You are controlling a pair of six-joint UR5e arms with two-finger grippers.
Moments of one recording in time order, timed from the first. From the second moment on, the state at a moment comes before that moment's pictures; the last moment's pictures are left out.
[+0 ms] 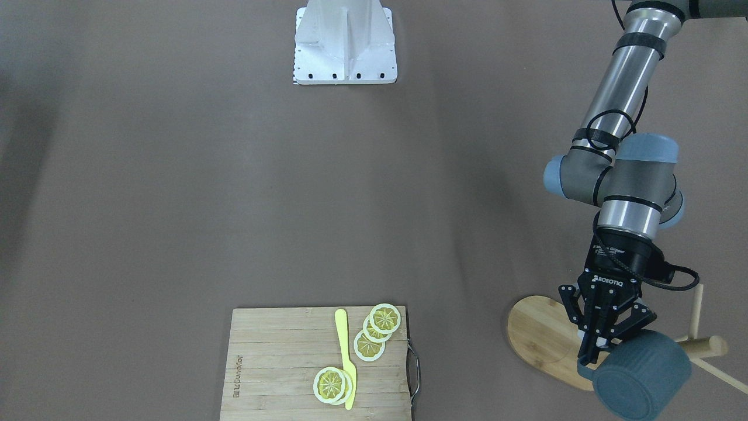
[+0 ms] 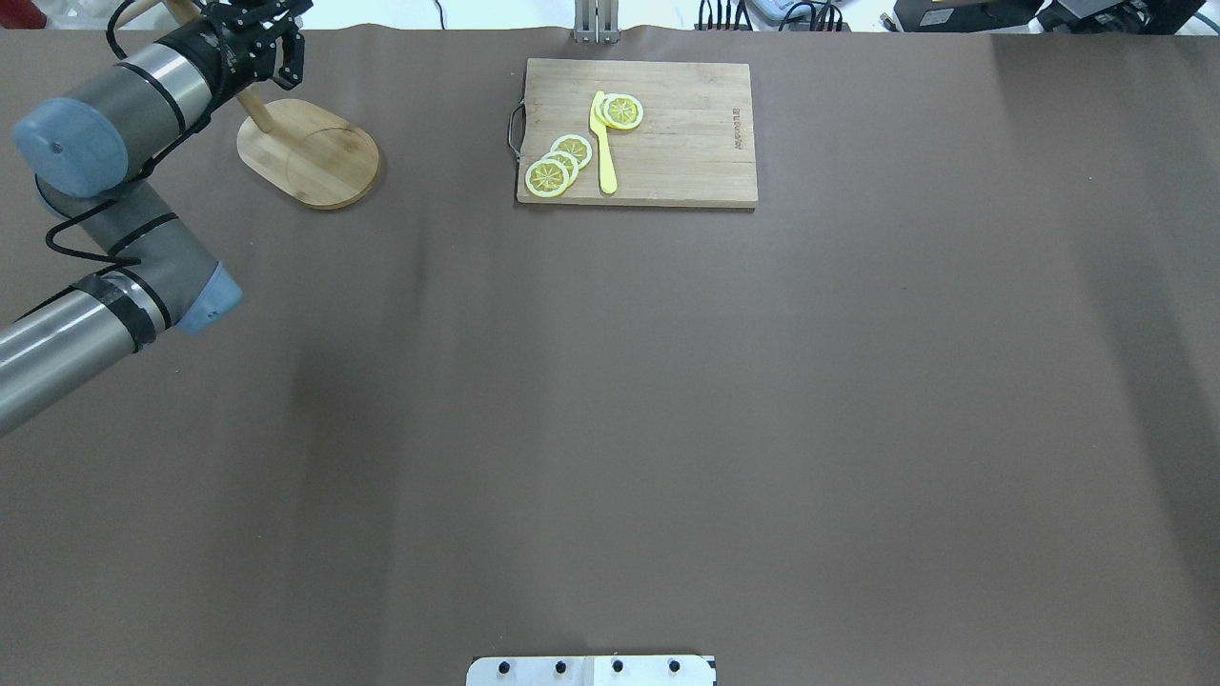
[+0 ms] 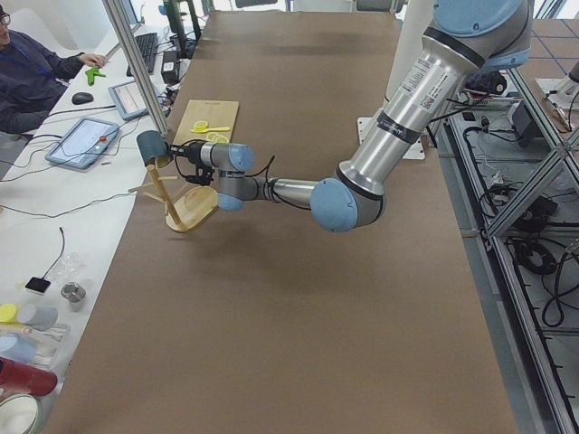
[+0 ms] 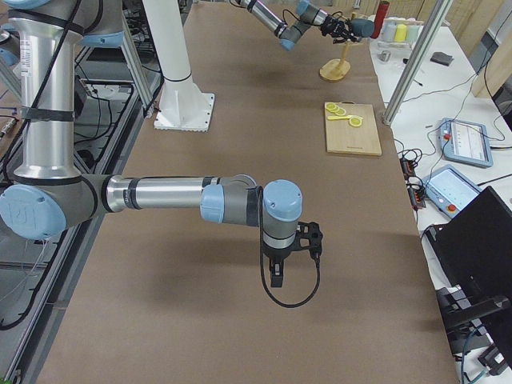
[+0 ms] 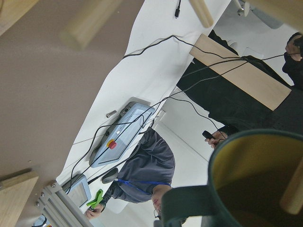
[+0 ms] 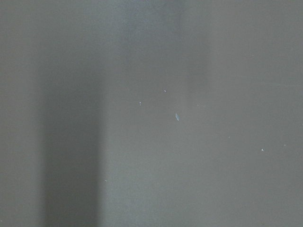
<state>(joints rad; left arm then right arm) -0.93 -2.17 -0.96 -3.22 -1.41 -2.97 1.64 -1.66 1.73 -1.68 2.27 -0.12</state>
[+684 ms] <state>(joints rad) -0.93 -2.16 -0.92 -3.27 -1.40 -2.98 1.64 -1.65 1.74 -1.68 2.27 -0.10</state>
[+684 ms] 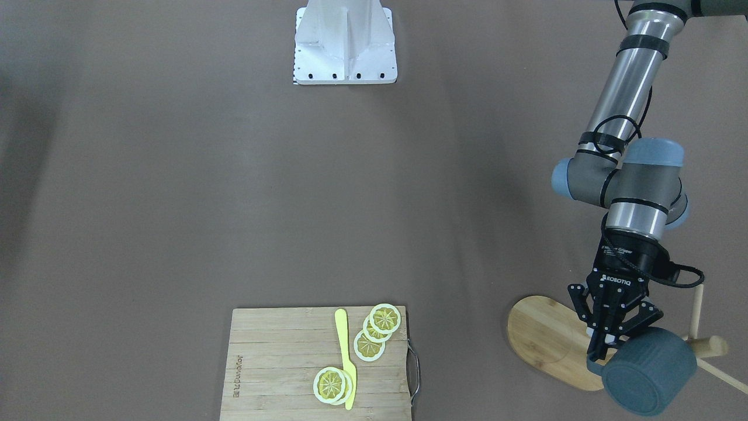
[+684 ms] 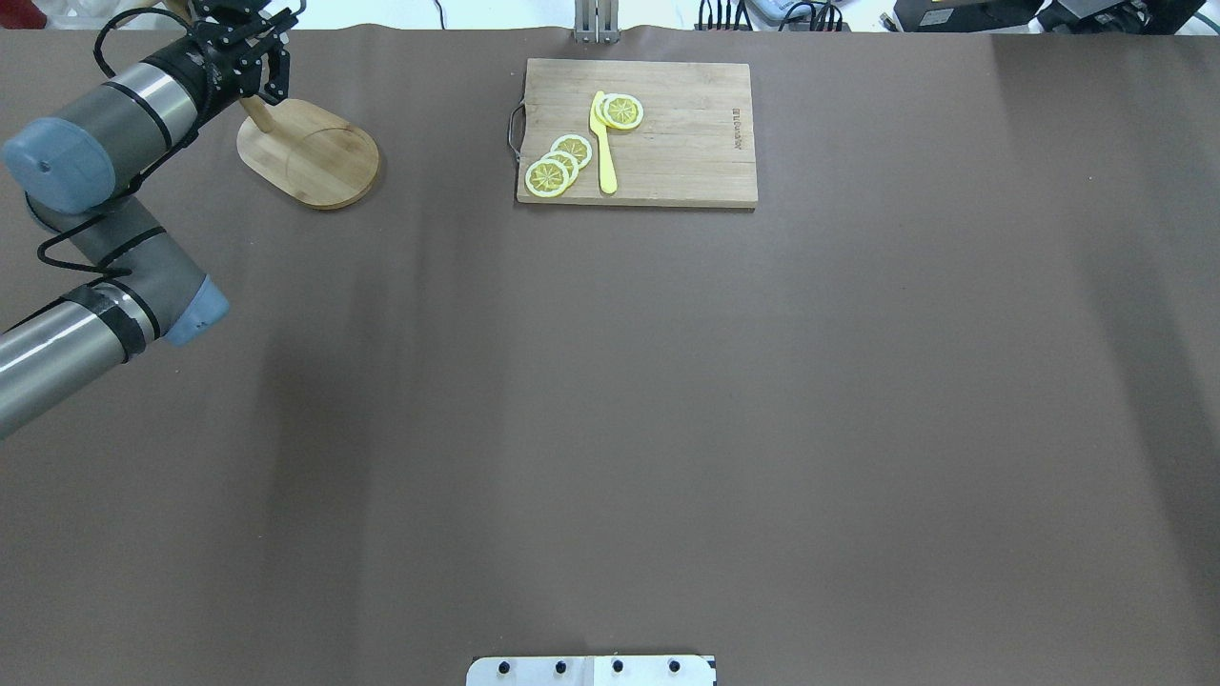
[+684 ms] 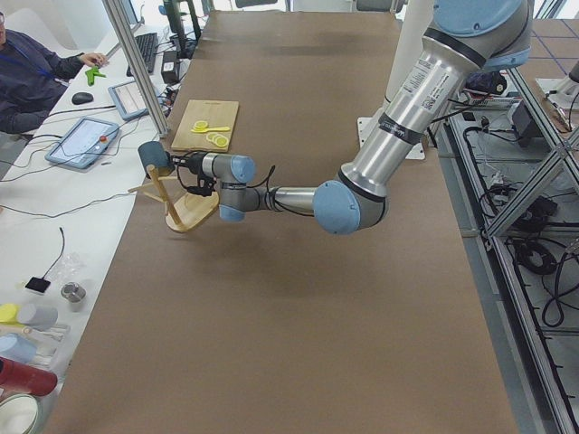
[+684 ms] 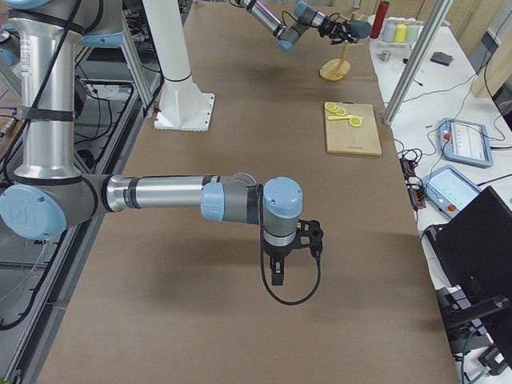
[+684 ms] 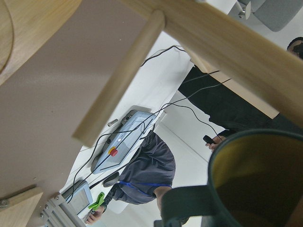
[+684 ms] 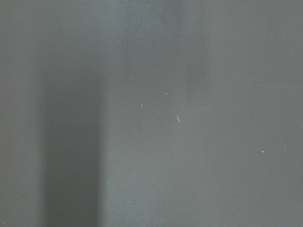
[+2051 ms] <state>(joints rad) -0.86 -2.13 -0.93 -3.30 -1.32 -2.96 1.63 -1.65 1.74 -1.68 2.27 -0.10</state>
